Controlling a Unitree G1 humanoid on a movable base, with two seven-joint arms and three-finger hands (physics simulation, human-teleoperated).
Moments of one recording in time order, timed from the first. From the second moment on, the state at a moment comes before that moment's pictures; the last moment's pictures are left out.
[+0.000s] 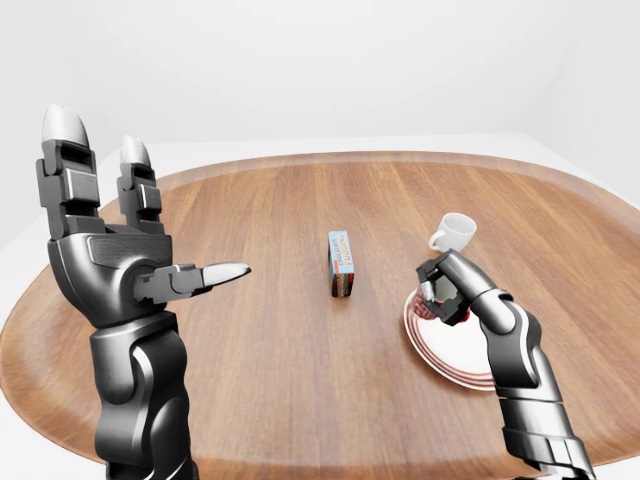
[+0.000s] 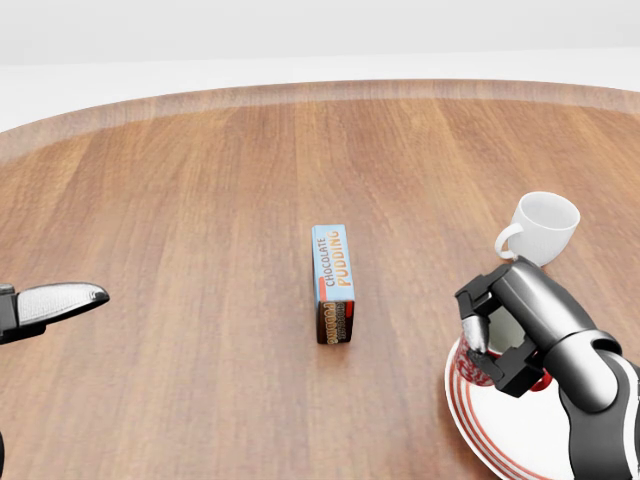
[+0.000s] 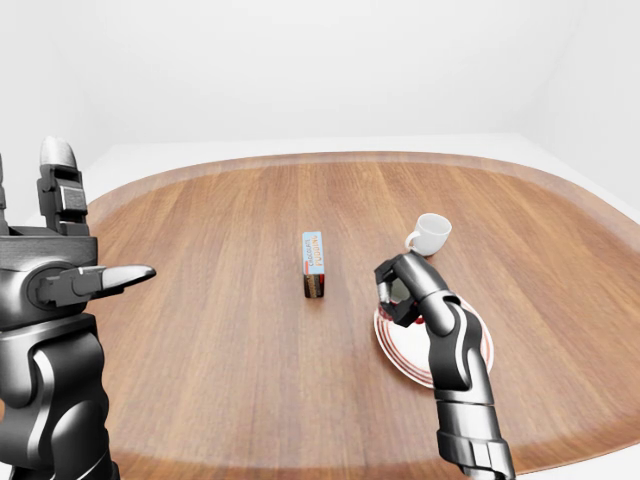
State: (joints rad) left arm -0.15 0.09 0.20 -0.69 -0.40 0.09 0.12; right arm -0.24 -0.26 -0.17 0.02 -0.73 0.09 0.50
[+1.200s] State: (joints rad) left arm -0.16 0.11 0.22 -0.67 -0.41 0.09 0.12; right arm -0.32 -0.39 -0.20 0.51 -0.67 0.09 0.15
